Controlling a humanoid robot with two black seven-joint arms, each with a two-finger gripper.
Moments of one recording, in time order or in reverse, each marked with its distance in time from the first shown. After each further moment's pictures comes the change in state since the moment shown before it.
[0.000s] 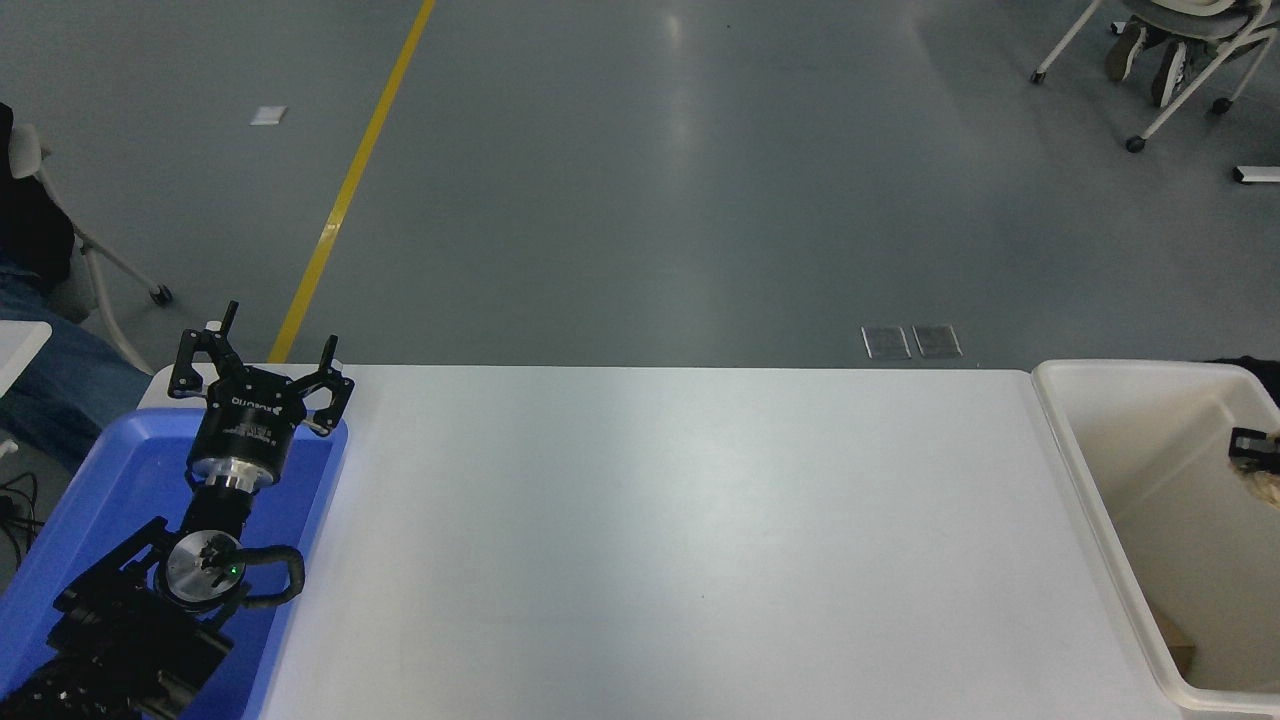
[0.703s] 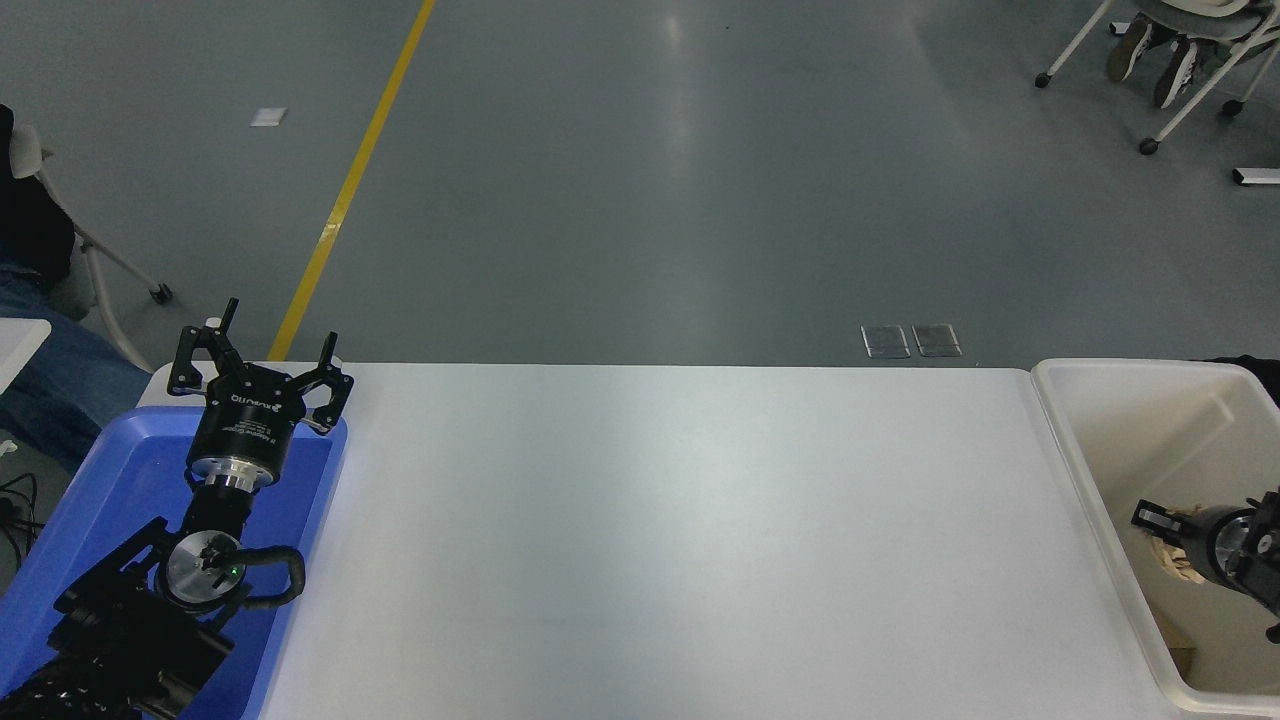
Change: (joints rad) left arm -0.002 0.000 0.001 0.000 0.000 0.000 0.000; right arm -0.196 0.148 0.167 -0.149 0.041 -0.096 0.002
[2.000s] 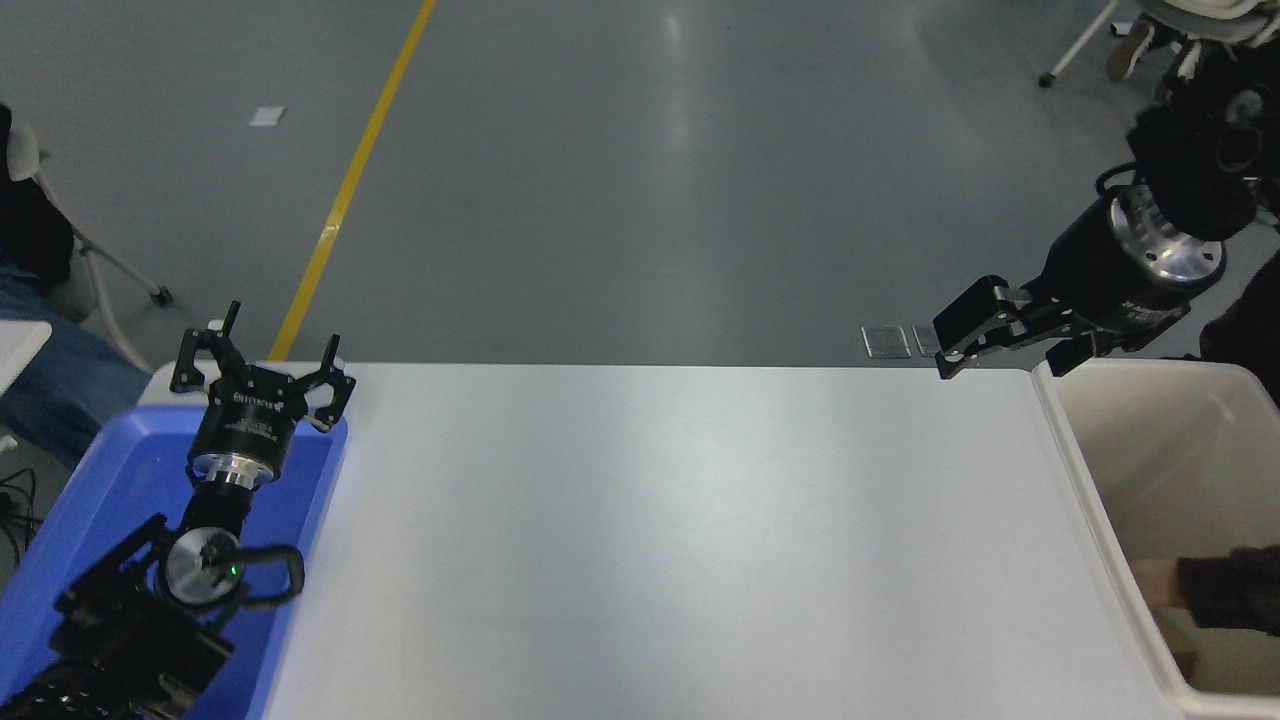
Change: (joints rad) left arm 0.002 0.000 0.000 0.000 0.000 -0.002 0.002; right arm 1.626 0.233 -0.904 1.162 0.554 0.610 -0.014
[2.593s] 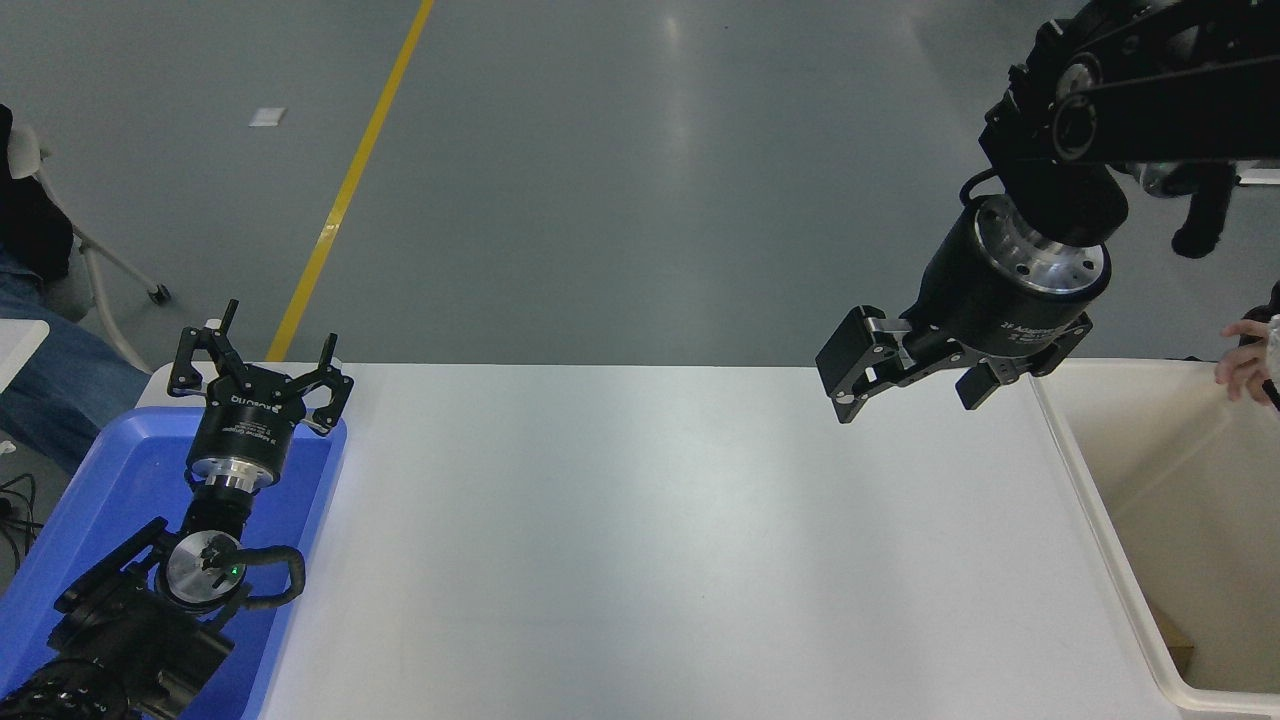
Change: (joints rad) left arm 0.000 0.000 -0.001 0.000 -0.001 0.004 -0.001; right arm 0.099 0.159 -0.035 0.061 0.153 0.030 -0.013
